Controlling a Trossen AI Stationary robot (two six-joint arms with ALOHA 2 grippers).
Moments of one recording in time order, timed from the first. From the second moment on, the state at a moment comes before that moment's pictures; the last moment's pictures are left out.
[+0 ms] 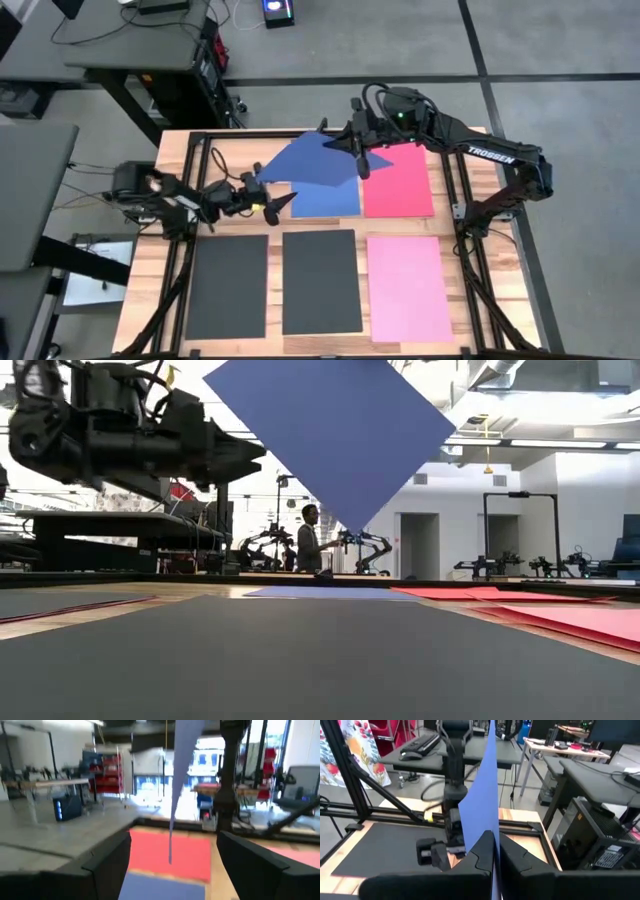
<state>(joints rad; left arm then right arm) 0.18 1.53 0.22 1.52 -0.14 0.03 -0.31 1.47 1.54 -0.31 -0.31 -0.21</state>
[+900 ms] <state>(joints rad) 0.22 1.80 0.49 1.57 -0.16 0.08 -0.30 1.44 1.55 -0.35 -0.26 -0.19</state>
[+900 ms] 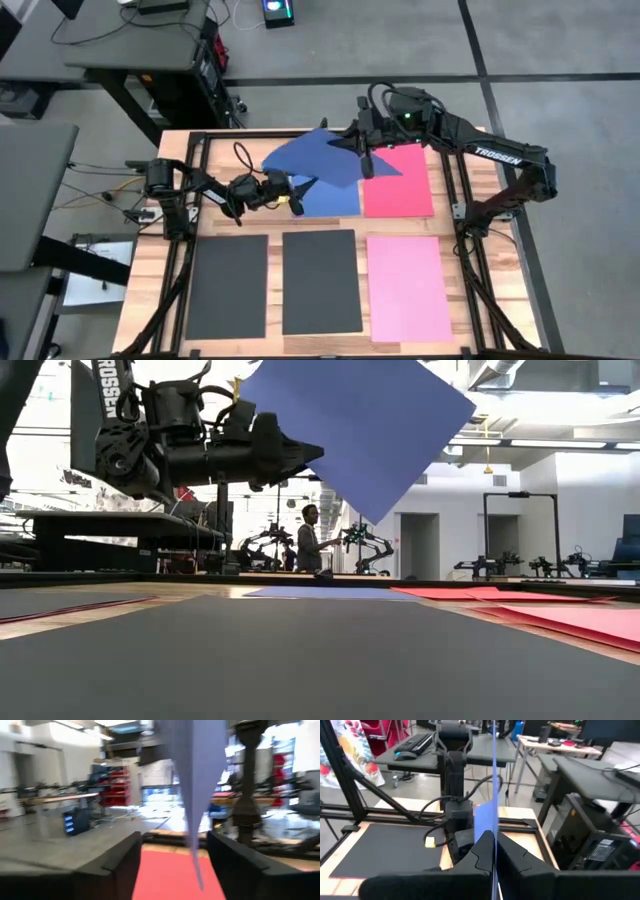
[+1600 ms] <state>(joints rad) 0.23 1.80 0.56 1.57 0.01 0.00 -0.30 1.41 1.55 -0.34 -0.23 -0.19</state>
